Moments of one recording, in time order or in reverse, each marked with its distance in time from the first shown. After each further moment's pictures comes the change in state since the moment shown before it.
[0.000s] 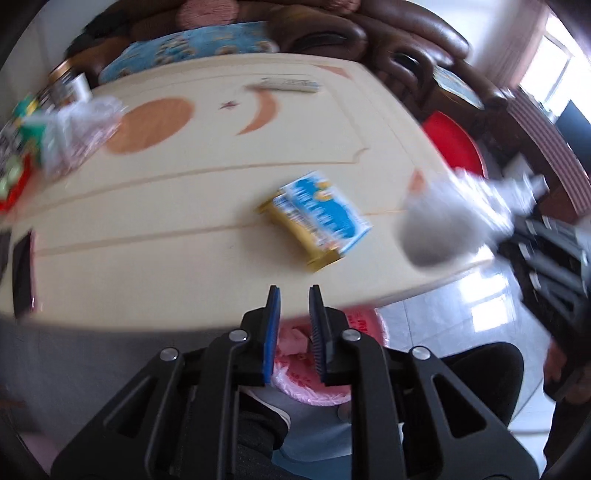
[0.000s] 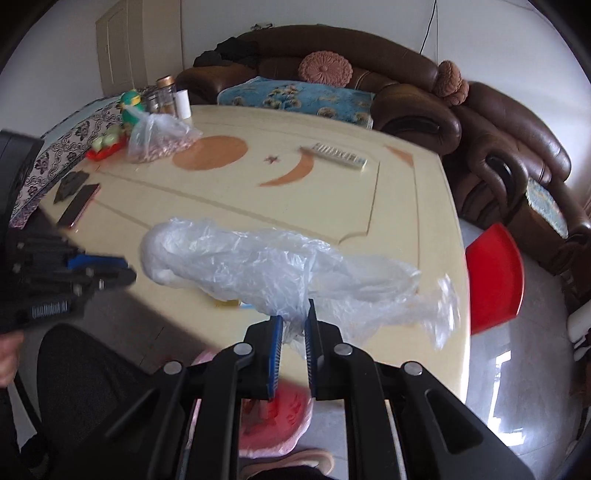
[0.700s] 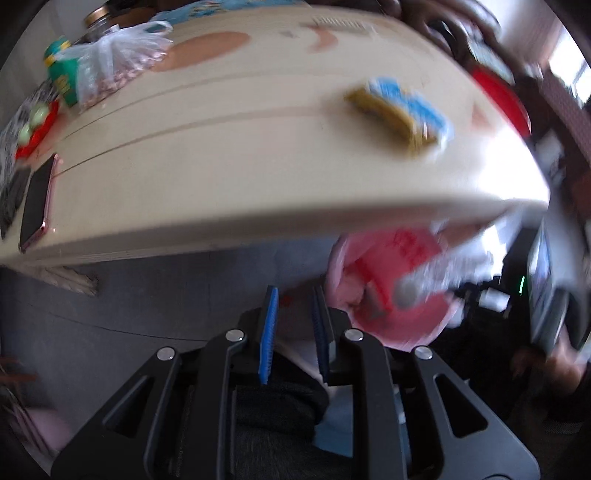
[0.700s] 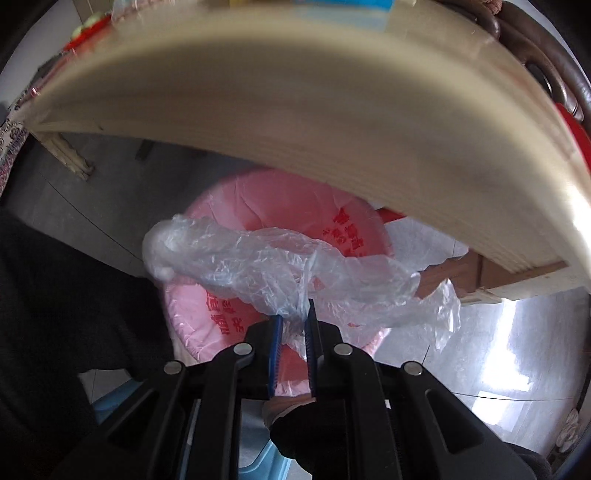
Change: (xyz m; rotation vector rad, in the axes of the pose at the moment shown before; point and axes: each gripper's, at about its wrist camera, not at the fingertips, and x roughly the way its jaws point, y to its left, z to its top) left arm 0.046 0.065 -0.096 0.061 0.124 0.117; right arm 0.180 0.052 -0.153 0.042 0.393 0.032
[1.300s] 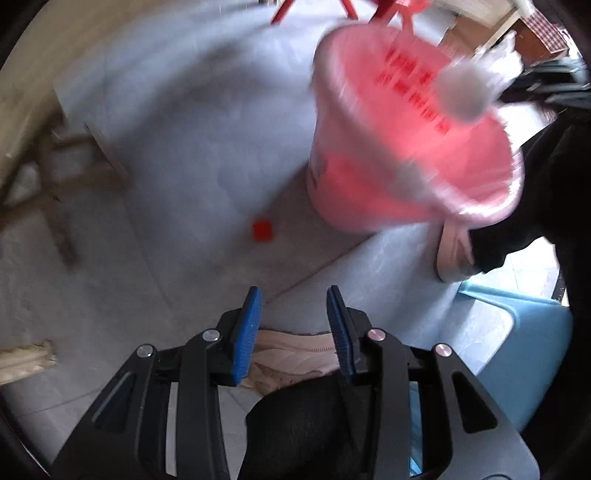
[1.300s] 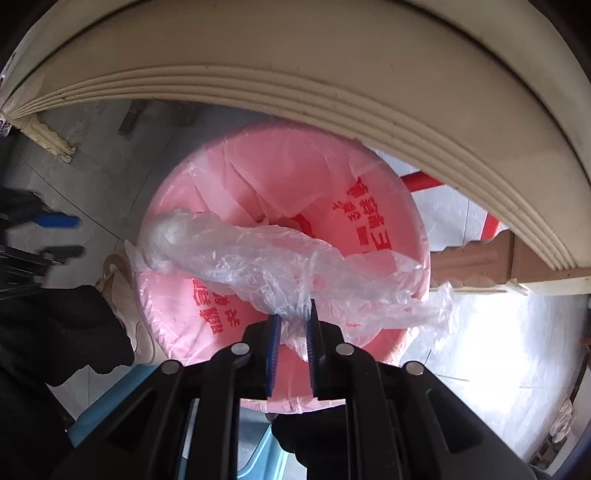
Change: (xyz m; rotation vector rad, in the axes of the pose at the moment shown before) left arm 0.230 0.027 -0.086 0.397 0.261 -0.224; right arm 0.050 0.004 0.014 0.027 0.119 -0.042
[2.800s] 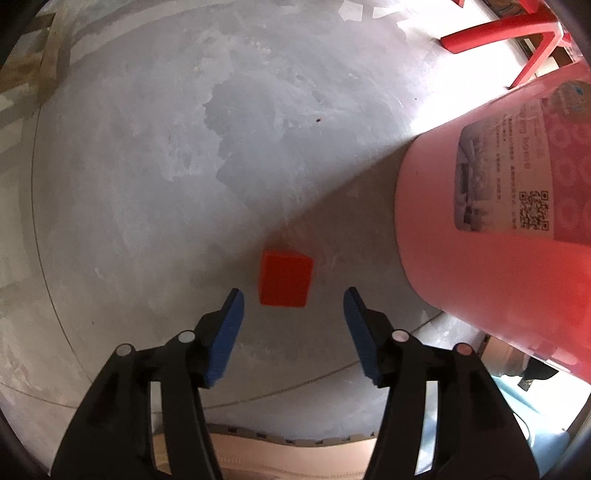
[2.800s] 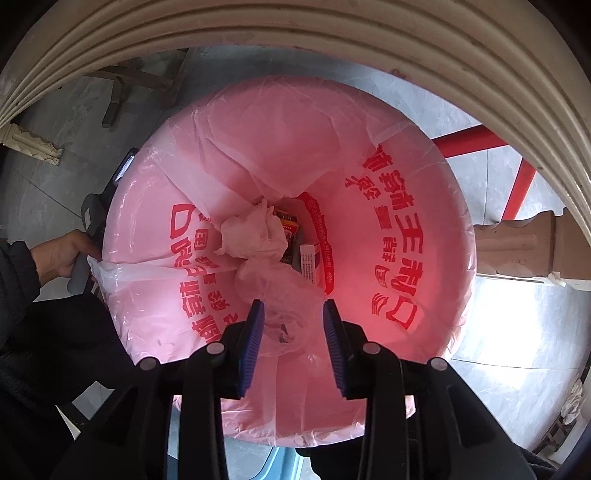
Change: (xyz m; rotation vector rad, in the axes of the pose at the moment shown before) left arm 0.214 0.055 0.064 -0.291 0.092 -0.111; right arm 0.056 0.000 0.017 0.051 0.110 0.051
